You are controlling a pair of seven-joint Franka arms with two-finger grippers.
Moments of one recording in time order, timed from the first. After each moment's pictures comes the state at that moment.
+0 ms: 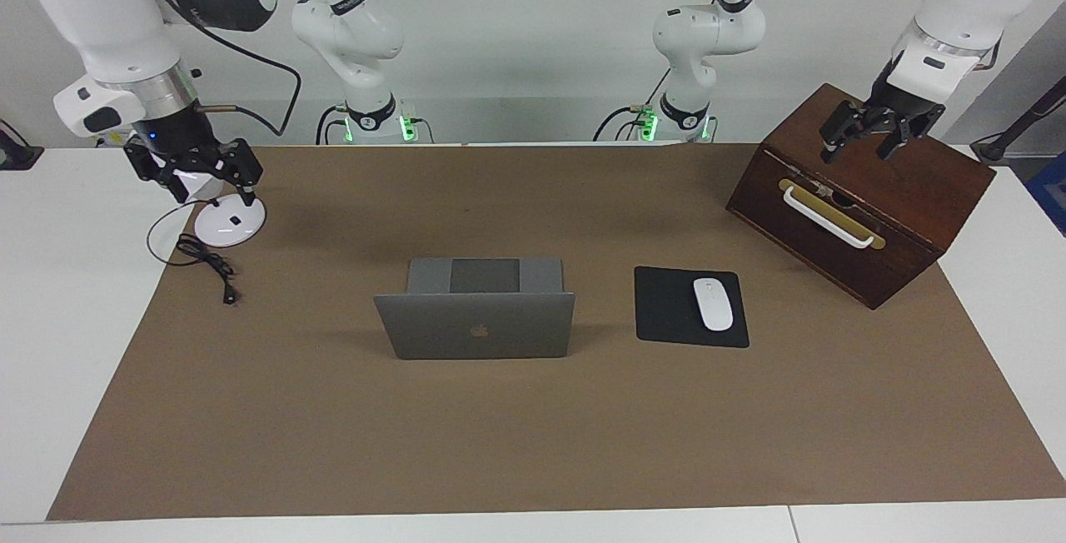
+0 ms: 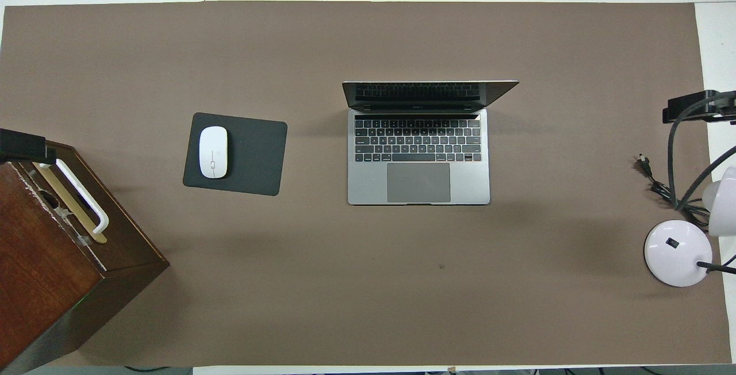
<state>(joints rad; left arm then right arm) -0.01 -0.10 0.05 -1.68 -0.02 1.59 0.02 -0.32 -0.02 0.23 -1.68 -0.03 1.75 -0.03</state>
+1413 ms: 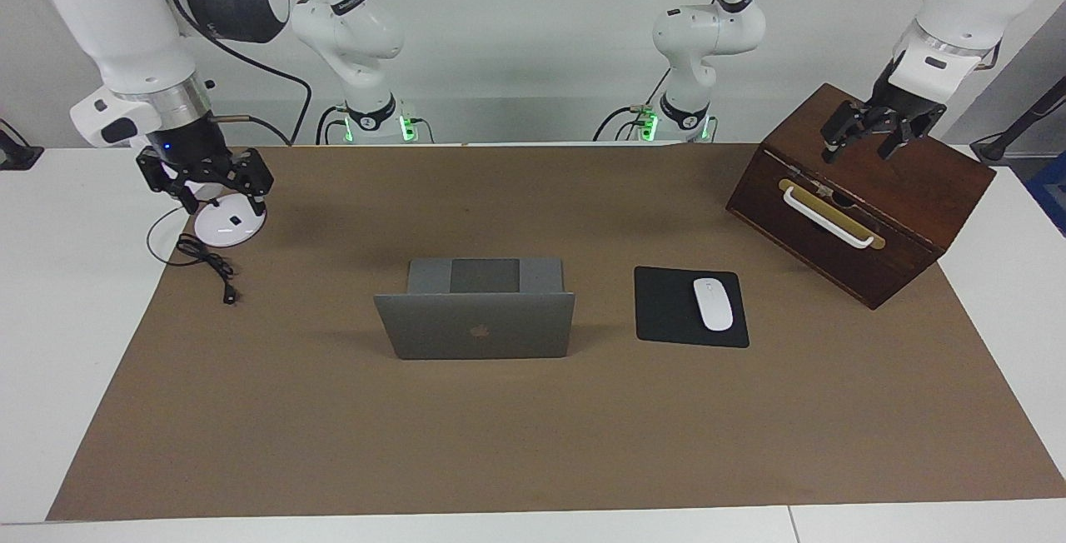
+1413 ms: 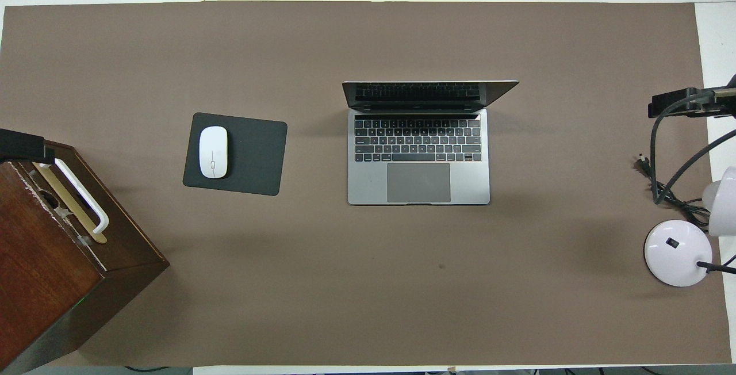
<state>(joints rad) -0.01 -0.10 0.05 -1.68 -0.02 1.59 0.02 -0.30 -0.01 0.23 -1.71 -0.03 1.84 -0.04</state>
